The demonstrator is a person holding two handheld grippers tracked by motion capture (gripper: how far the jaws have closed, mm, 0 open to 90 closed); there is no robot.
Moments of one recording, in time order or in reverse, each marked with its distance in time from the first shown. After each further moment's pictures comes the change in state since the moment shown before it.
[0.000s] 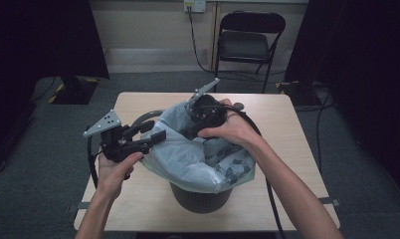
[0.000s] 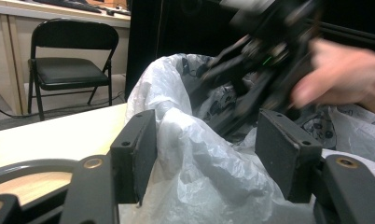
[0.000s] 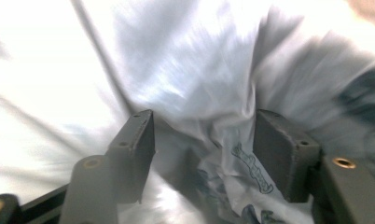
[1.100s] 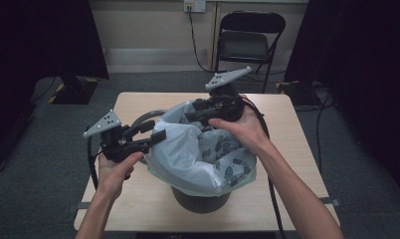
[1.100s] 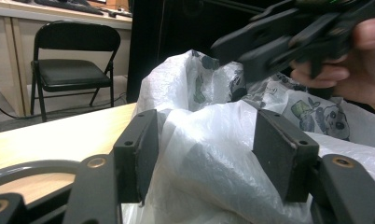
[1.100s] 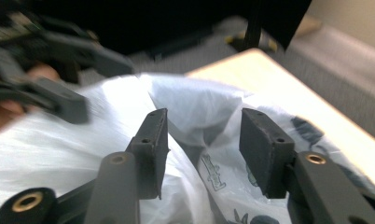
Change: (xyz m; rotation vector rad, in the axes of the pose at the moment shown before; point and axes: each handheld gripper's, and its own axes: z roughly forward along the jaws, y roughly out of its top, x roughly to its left) left arm -0.002 0.000 0.000 -0.007 0.008 0.002; right arm 0.006 0.003 -0.058 -0.256 0.034 0.032
